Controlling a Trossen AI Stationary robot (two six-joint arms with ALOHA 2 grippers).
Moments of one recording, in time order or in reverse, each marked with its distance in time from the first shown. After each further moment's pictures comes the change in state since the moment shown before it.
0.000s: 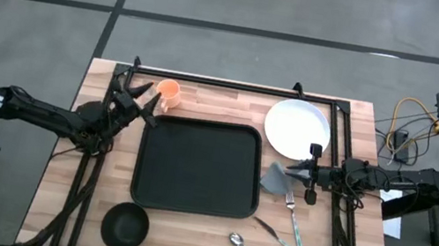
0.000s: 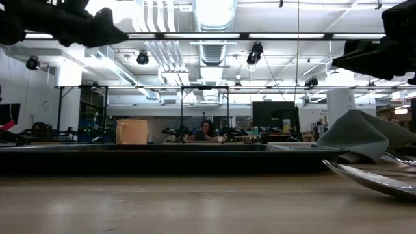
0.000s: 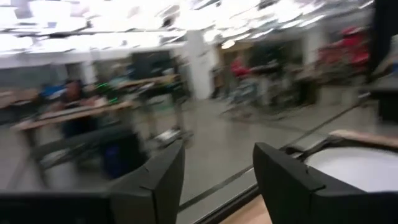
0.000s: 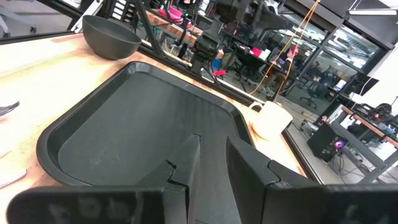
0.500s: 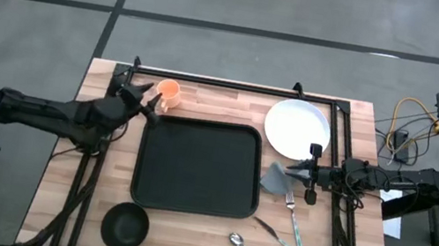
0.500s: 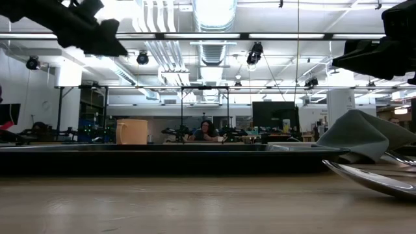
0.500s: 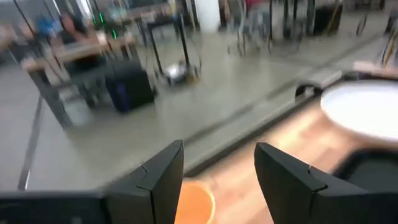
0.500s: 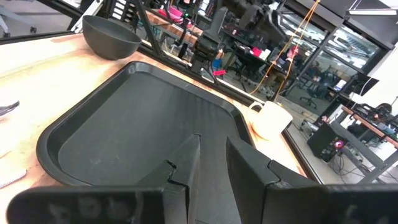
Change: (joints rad) left arm 0.101 0.026 0.237 -0.753 0.046 -0.417; right arm 0.000 0.000 0.000 0.000 0.000 0.000
